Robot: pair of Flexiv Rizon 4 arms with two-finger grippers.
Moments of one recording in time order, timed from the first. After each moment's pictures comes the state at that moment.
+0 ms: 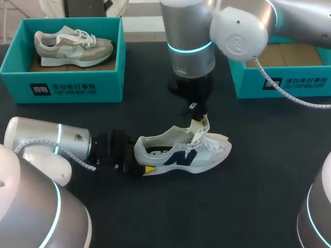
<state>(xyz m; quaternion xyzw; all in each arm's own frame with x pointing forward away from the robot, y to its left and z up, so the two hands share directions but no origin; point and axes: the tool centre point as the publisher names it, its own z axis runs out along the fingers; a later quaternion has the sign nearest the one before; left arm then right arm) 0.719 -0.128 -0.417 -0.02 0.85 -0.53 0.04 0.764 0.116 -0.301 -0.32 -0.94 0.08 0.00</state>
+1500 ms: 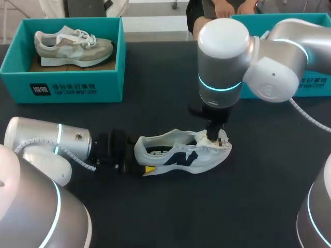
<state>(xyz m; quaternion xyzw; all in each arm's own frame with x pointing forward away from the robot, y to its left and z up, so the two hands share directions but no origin) 0.719 -0.129 -0.418 -0.02 0.85 -0.53 0.04 0.774 0.067 -0.357 -0.23 -0.97 0.03 -0.08</state>
